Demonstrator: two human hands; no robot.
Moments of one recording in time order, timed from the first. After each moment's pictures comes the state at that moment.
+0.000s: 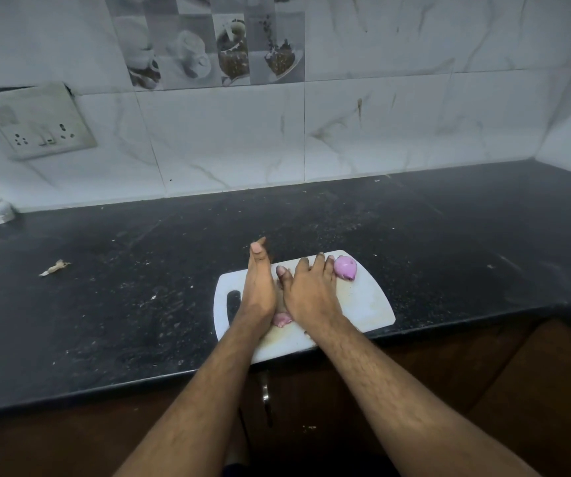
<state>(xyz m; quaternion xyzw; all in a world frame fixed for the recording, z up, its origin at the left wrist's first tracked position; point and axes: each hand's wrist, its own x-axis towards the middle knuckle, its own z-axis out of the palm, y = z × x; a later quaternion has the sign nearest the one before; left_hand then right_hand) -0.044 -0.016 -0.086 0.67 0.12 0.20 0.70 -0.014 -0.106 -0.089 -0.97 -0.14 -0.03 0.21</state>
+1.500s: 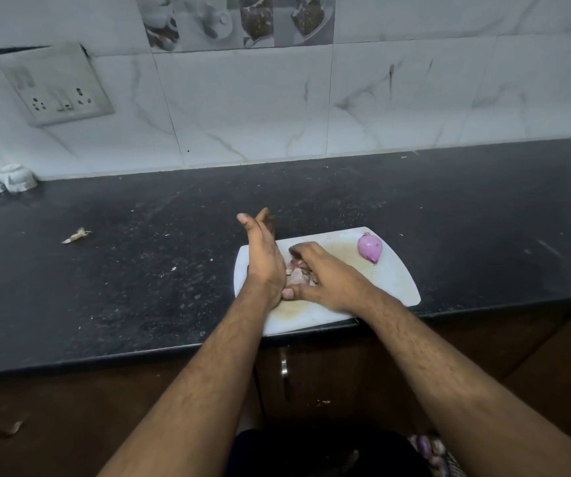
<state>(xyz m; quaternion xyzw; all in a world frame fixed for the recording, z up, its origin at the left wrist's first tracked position) -0.031 0.003 -0.085 0.50 0.11 0.22 0.83 -0.005 -0.132 -0.091 -0.87 -0.40 0.07 0.27</state>
